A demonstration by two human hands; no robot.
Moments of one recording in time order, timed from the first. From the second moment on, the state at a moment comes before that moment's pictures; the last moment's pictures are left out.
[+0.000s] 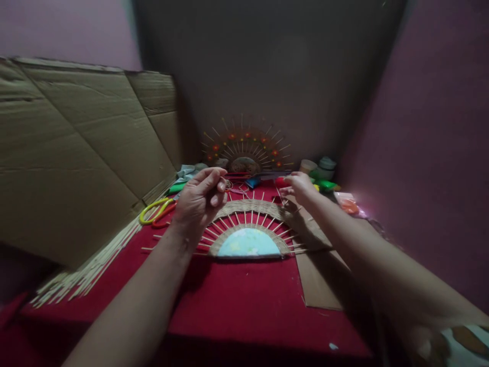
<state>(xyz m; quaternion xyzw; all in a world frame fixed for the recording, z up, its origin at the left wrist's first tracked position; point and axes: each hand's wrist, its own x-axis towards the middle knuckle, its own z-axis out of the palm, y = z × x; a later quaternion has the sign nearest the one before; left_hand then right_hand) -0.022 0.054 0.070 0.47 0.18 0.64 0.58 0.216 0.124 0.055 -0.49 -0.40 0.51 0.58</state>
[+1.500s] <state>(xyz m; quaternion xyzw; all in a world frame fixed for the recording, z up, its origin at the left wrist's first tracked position) 0.027 0.067 0.013 0.55 0.39 0.37 0.64 0.162 -0.138 0.030 -0.36 -0.85 0.03 0.38</state>
